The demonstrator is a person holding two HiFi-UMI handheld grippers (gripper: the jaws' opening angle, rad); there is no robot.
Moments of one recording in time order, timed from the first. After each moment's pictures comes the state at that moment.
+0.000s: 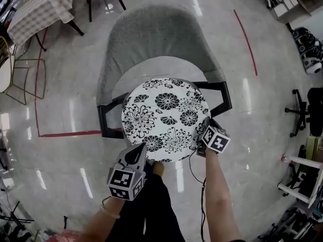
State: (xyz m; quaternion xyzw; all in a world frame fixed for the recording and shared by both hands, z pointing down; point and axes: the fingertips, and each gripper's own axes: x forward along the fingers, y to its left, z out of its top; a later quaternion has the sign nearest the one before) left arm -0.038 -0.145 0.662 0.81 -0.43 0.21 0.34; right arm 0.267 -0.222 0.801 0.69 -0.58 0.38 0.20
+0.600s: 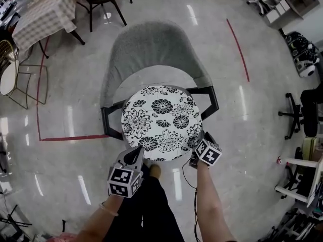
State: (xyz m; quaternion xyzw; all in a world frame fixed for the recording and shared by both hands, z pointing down) left arm -0.032 -0.135 0.634 0.81 -0.43 0.22 0.34; right arm 0.277 -0.169 0.759 0.72 -0.54 0.39 0.17
